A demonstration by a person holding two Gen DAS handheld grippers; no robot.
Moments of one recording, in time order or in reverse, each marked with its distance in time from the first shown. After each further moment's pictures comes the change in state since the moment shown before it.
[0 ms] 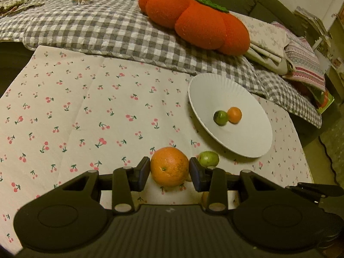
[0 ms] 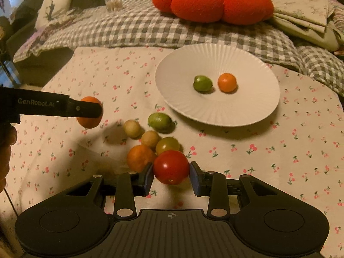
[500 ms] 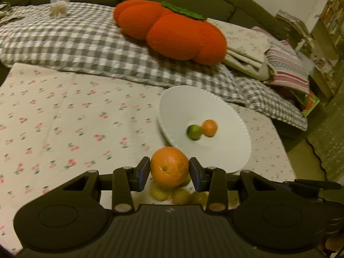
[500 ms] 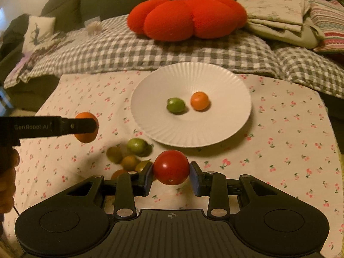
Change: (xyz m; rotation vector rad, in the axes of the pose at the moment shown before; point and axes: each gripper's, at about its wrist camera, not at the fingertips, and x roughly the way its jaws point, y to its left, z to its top) left arm 0.010 -0.030 0.013 0.050 -0.056 -0.101; right arm -0.018 -0.032 0.017 0.104 -0.070 -0.039
